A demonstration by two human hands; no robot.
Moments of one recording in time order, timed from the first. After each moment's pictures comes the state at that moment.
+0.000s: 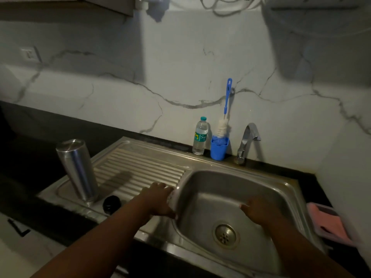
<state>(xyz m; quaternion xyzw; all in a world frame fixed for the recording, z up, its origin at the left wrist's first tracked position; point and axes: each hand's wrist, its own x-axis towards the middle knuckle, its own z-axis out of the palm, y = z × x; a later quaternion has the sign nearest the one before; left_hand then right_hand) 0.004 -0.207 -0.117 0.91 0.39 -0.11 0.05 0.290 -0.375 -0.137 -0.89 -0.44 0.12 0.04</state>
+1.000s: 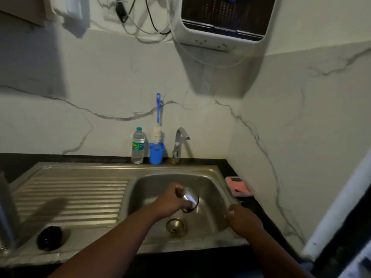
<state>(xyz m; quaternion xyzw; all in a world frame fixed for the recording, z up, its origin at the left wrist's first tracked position) 0.074 -0.324 -0.083 0.80 0.19 0.09 0.56 0.213 -0.543 -0.109 -0.95 -0.26 0.09 0.14</state>
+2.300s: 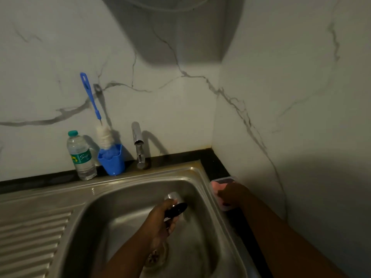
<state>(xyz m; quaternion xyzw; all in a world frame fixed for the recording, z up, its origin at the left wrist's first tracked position) 0.265 -0.321 -0.150 0.43 0.38 0.03 0.82 0.459 -0.479 -0.134 -0.83 0.02 0.37 0.41</state>
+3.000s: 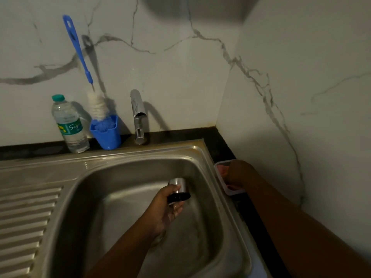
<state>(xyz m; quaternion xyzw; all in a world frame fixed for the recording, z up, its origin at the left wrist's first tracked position) 0.279 -0.316 -0.185 0.34 0.37 0.00 0.87 0.475 -0.465 -0.141 -0.93 -0.09 0.32 0.17</state>
